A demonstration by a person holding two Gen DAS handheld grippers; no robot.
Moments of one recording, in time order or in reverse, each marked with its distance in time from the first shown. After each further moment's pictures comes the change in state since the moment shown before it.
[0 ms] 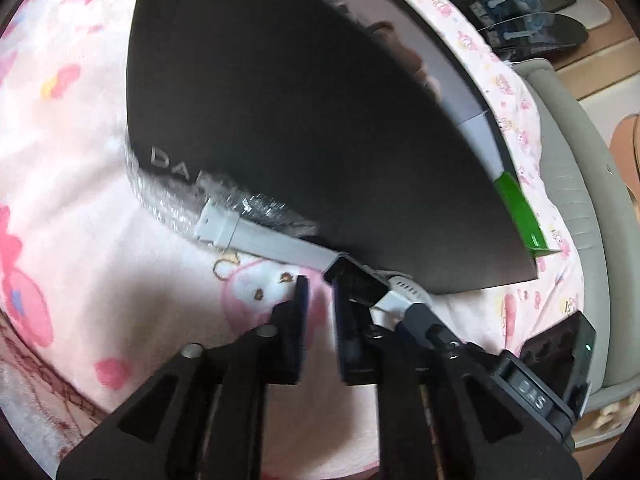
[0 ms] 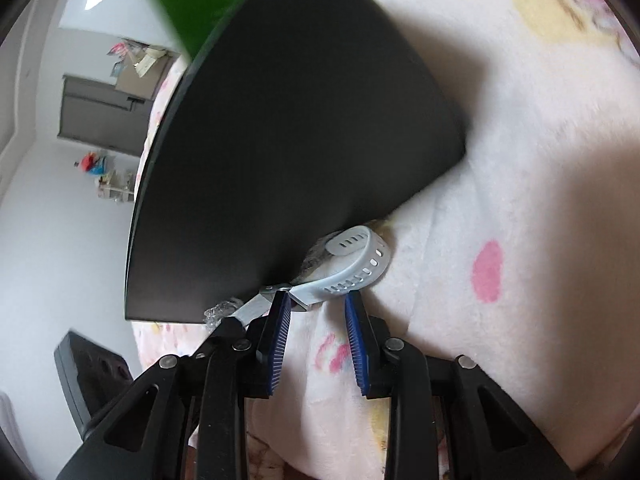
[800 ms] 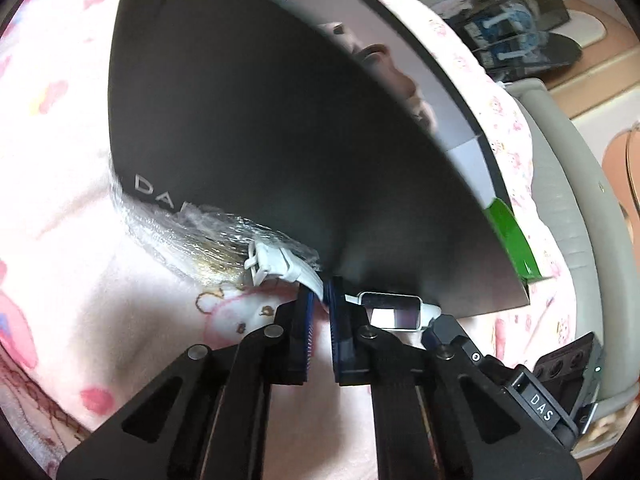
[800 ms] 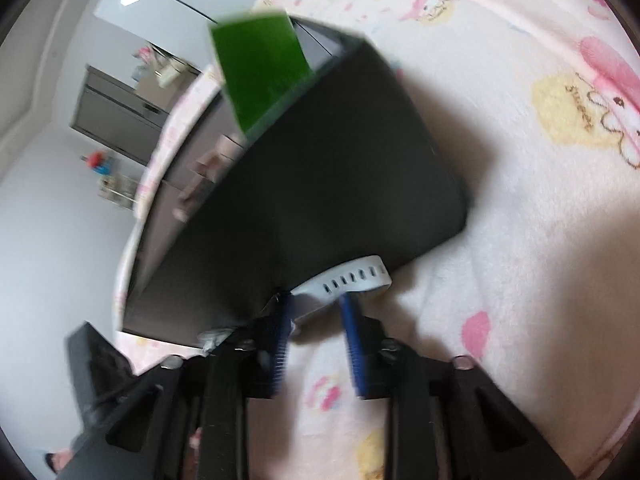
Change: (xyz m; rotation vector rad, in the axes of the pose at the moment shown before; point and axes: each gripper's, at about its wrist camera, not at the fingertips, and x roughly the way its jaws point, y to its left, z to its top) left arm -0.010 -0.002 -0.002 0.013 -0.106 -0.037; right arm -0.024 0.000 0.008 -0.088 -0.135 0.003
